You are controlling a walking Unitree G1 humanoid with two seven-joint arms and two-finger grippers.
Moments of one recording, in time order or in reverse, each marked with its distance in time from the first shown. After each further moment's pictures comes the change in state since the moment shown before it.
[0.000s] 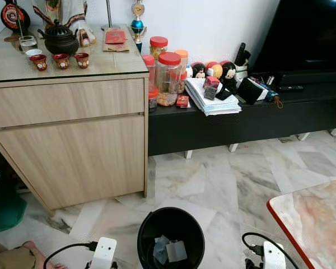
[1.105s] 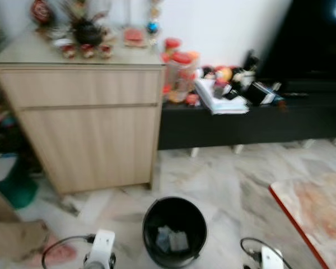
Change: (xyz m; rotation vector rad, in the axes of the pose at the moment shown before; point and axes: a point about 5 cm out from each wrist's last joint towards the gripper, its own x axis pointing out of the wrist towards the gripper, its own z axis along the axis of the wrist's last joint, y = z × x) left arm 0.000 0.000 0.001 -0.016 -0.014 0.001; right arm 0.002 0.005 0.006 0.005 -0.032 0.009
